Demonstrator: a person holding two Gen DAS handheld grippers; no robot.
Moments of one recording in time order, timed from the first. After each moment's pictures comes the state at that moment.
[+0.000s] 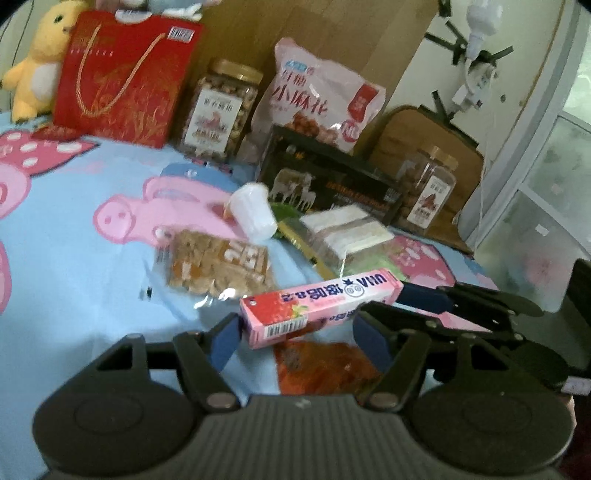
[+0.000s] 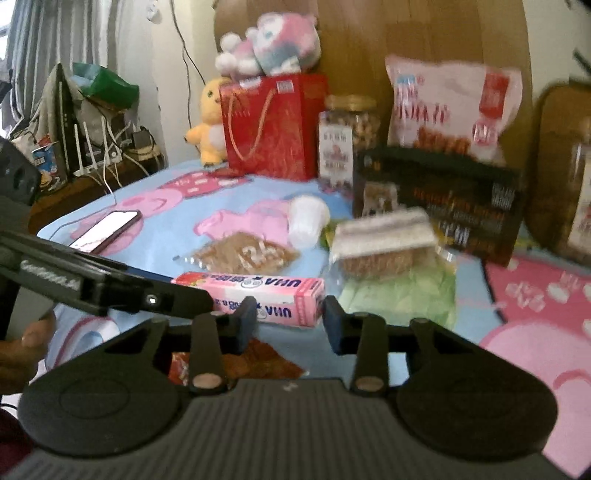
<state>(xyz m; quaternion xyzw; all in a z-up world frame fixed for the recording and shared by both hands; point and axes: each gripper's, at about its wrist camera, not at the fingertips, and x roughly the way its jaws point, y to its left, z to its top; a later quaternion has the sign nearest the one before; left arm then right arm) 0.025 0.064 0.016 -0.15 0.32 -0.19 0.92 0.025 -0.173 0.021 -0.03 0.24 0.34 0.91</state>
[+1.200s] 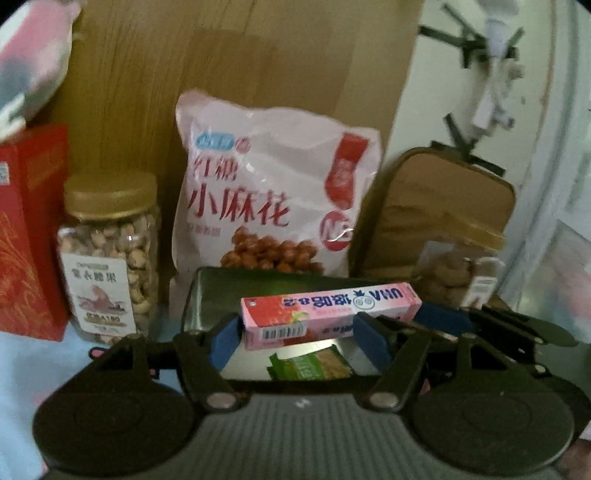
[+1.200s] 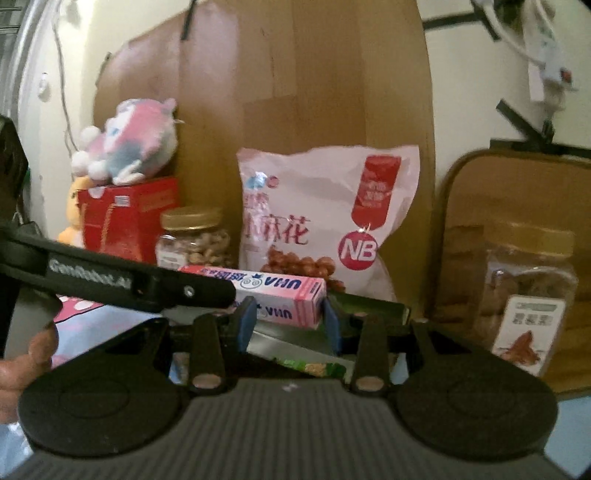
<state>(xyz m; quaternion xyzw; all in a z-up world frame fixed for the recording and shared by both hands) 0.252 -0.023 0.075 -0.07 0.28 -0.20 0.94 0.191 -0.221 0.053 0.02 0.16 0.21 0.97</state>
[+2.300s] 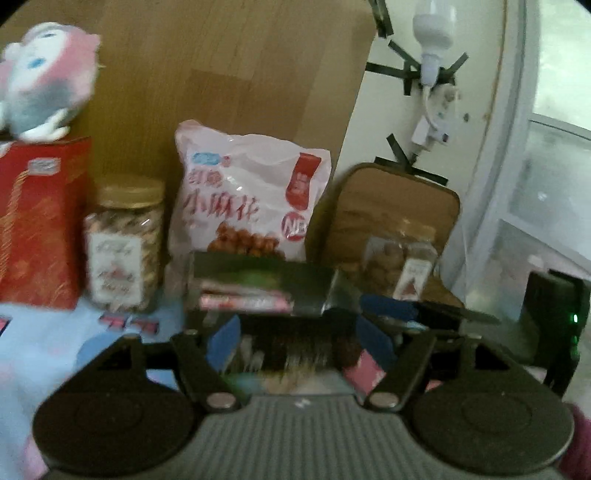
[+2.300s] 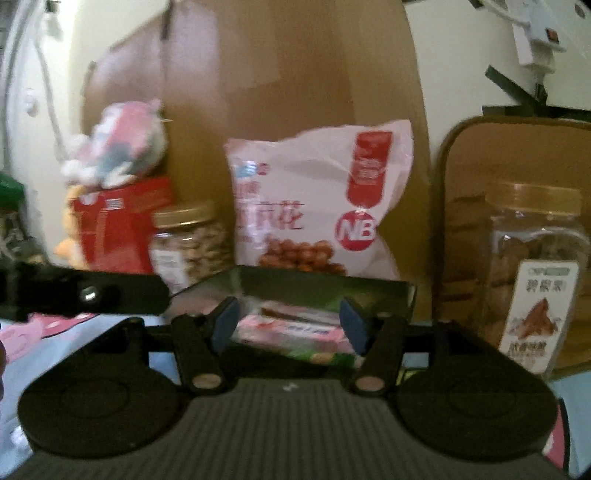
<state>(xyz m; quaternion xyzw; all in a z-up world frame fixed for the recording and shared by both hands) 0.140 0.018 0.083 -0.08 0.23 -0.25 0.94 0.165 -0.231 0.047 0.05 0.17 0.23 0.96</state>
